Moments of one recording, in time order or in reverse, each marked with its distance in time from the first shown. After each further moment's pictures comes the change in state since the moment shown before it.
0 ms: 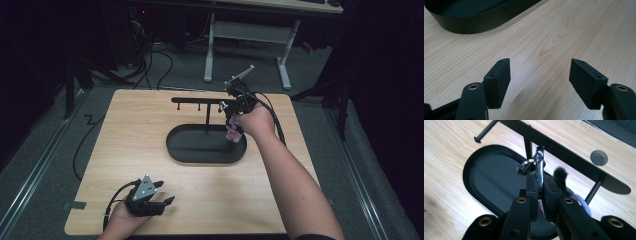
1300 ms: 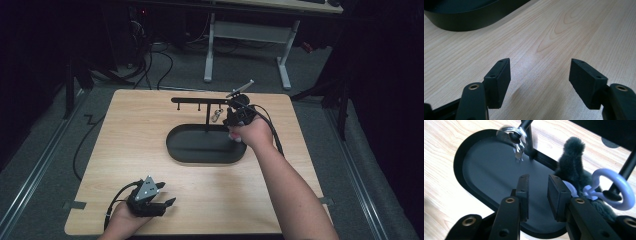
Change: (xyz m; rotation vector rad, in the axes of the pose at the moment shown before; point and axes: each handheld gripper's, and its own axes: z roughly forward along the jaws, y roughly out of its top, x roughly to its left) left arm -0.002 0.000 0.005 0.026 -0.016 0.011; right arm -0.003 -0.030 0.032 0.037 0.022 0.061
